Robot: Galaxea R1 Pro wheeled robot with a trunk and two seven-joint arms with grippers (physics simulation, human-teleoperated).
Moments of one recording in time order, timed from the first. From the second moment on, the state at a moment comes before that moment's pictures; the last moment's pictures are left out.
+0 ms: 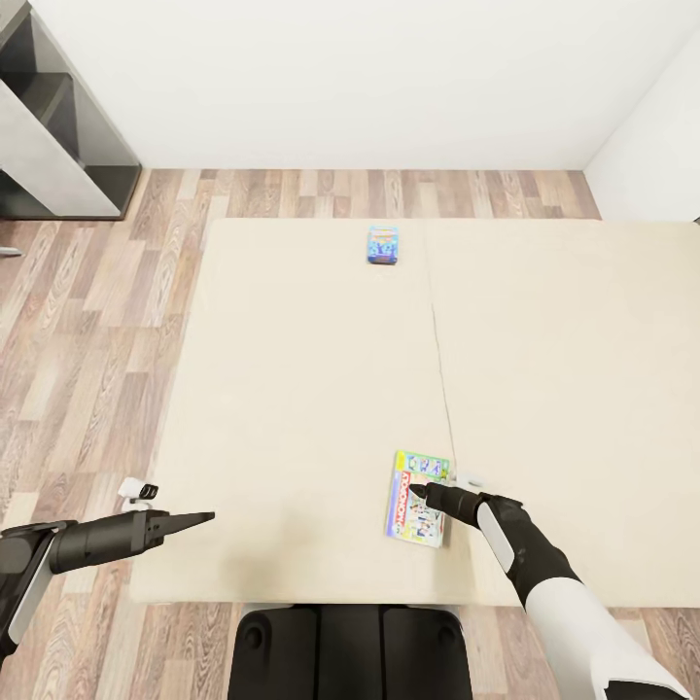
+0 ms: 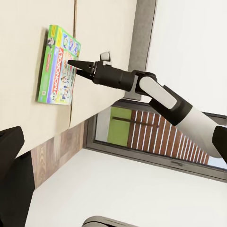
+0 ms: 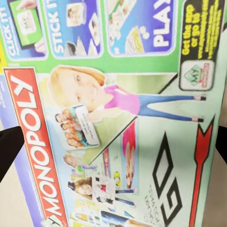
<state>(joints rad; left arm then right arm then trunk) -0.41 0.37 0.23 -1.20 0.17 0.93 -1.57 -0.71 -0.01 -0.08 -0.66 -0.24 0.47 0.26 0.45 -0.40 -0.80</state>
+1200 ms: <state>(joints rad) -0.41 0.37 0.23 -1.20 0.17 0.93 -1.57 -0.71 -0.01 -0.08 -0.66 -0.24 0.47 0.26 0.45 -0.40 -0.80</state>
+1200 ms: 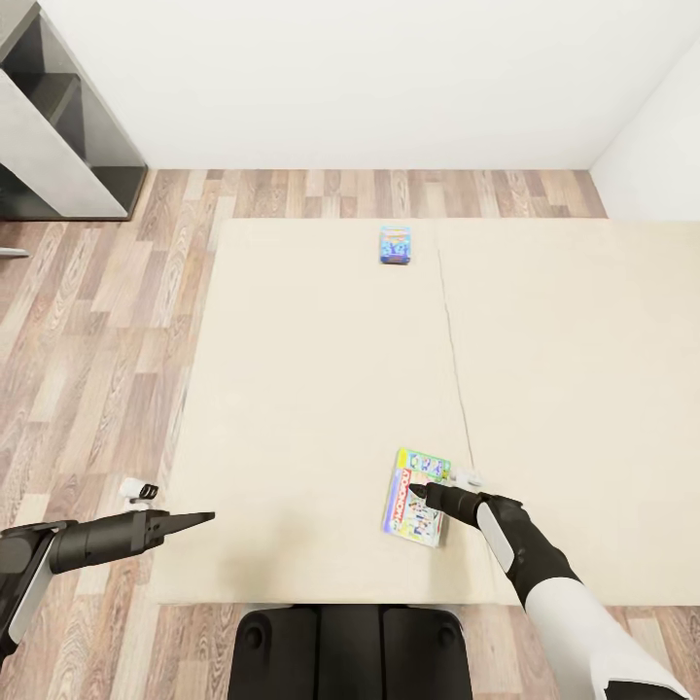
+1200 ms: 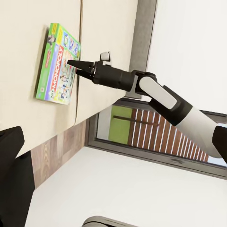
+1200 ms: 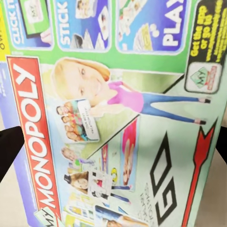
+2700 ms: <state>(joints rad) -0.41 0.37 0.23 -1.20 0.17 0.93 -1.57 -0.71 -0.01 -0.08 -0.66 -0.24 0.47 0.26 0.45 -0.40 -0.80</state>
